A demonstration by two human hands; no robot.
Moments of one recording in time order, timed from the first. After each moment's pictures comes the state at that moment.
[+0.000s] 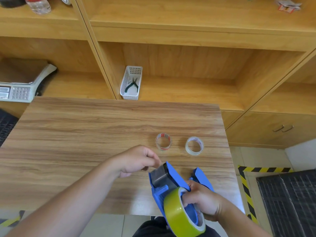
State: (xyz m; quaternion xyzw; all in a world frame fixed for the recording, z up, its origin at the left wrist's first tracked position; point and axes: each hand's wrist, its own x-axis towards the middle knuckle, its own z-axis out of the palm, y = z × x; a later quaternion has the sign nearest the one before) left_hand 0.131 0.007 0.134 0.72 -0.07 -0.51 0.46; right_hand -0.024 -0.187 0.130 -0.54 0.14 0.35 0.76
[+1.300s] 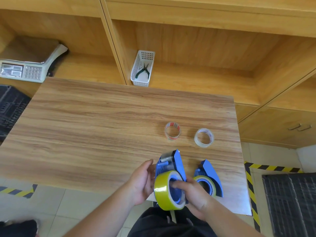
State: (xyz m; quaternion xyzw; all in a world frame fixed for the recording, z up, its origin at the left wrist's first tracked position) left_hand 0.043 0.025 0.038 0.44 0.32 -0.47 0.70; right_hand -0.036 -0.146 0.070 -0.52 0.35 0.29 0.73
